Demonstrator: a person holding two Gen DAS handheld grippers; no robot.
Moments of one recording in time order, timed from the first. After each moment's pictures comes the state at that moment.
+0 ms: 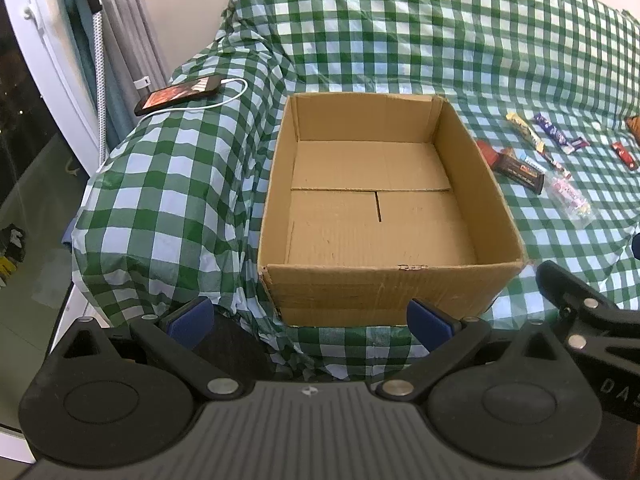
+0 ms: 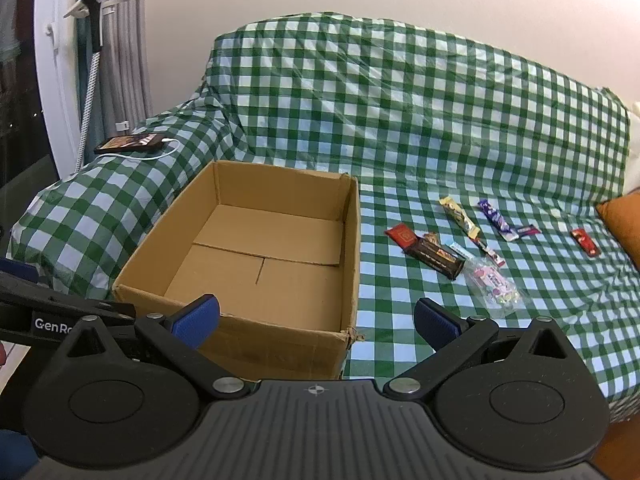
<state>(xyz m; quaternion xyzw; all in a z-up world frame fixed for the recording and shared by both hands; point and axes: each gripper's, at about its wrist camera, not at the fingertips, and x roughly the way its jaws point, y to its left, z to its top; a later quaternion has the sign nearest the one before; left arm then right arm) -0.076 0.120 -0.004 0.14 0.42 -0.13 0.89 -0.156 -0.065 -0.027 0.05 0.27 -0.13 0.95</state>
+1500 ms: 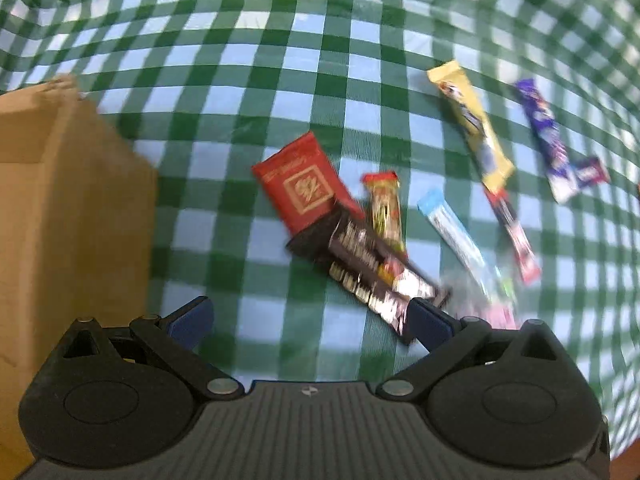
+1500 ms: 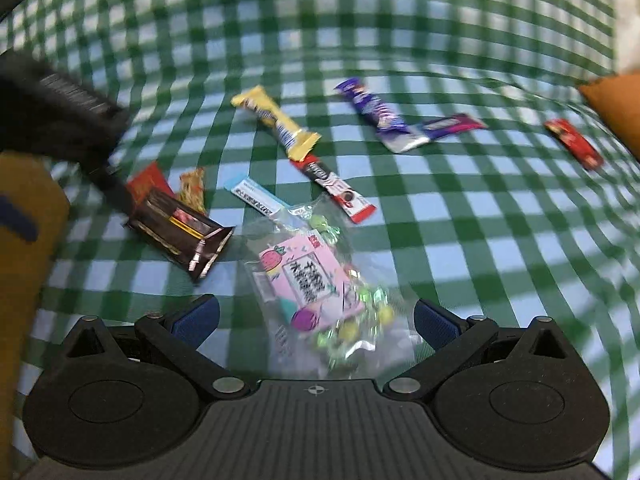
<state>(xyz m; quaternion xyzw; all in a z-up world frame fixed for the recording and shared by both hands) 0.171 -0.338 -0.178 0.09 0.62 -0.13 0.77 0.007 -0.467 -0.224 0.13 0.37 -0.19 0.90</state>
